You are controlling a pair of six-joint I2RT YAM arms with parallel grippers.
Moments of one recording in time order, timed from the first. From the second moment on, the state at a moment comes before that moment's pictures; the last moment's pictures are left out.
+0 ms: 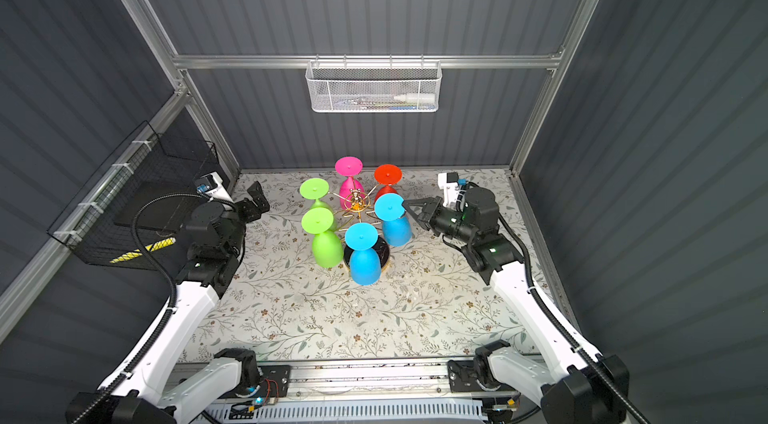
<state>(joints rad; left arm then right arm) -0.14 1.00 0.83 0.08 -0.28 -0.27 0.33 1.10 0.95 -0.03 -0.62 1.06</state>
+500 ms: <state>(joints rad) -0.14 0.99 0.83 0.08 -0.28 -0.28 0.39 1.11 0.96 -0.03 -0.61 1.07</state>
